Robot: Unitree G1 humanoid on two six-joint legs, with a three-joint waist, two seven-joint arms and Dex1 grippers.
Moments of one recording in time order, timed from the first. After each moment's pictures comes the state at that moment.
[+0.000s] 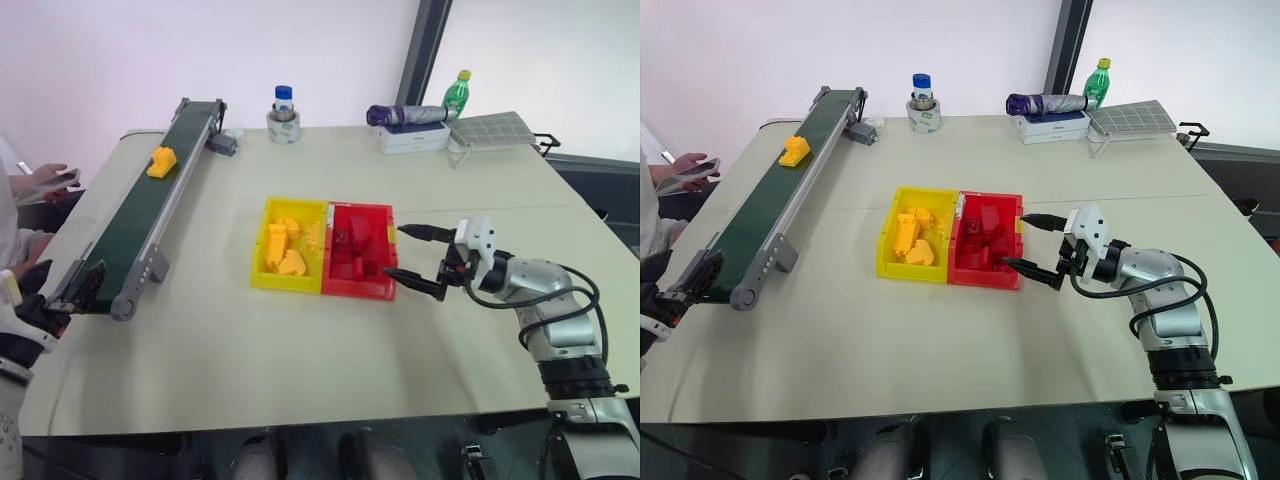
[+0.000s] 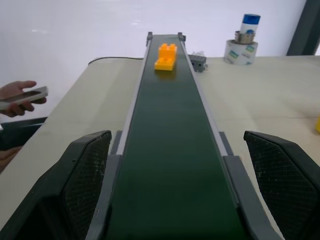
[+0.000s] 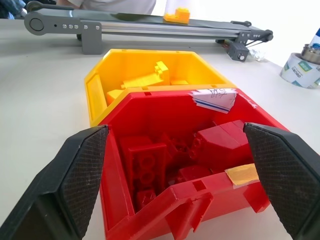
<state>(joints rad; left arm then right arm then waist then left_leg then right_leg) 0.08 0.57 0.73 -0.16 -0.60 0.30 -0.52 -0.45 -0.61 -0.06 0.15 0.40 0.04 1.13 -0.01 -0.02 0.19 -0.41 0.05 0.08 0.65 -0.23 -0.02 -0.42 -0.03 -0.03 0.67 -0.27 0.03</state>
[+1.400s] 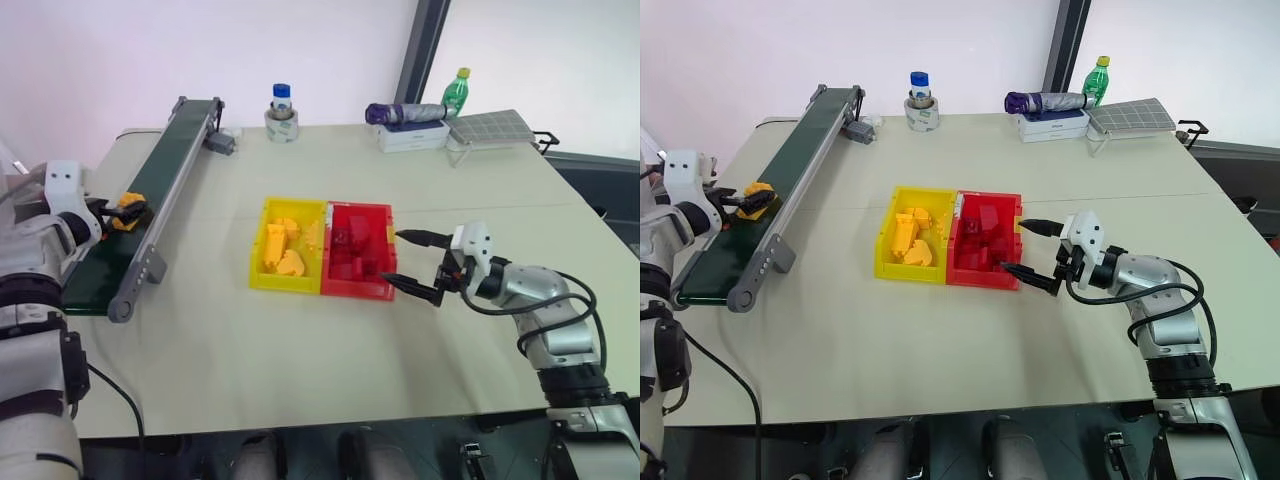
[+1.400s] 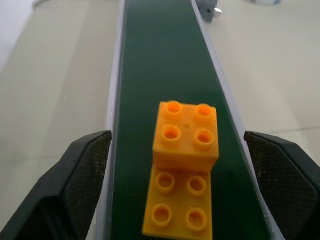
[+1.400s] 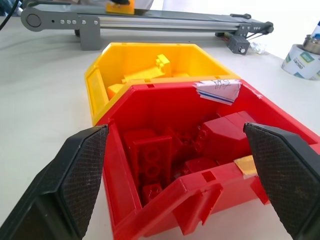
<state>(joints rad) -0.96 0.84 0.21 1.02 -0.23 0.37 -0.70 -0.41 -0.61 -0.05 0.11 0.40 0.06 1.09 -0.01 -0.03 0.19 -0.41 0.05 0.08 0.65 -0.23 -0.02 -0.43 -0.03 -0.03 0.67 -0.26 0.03</state>
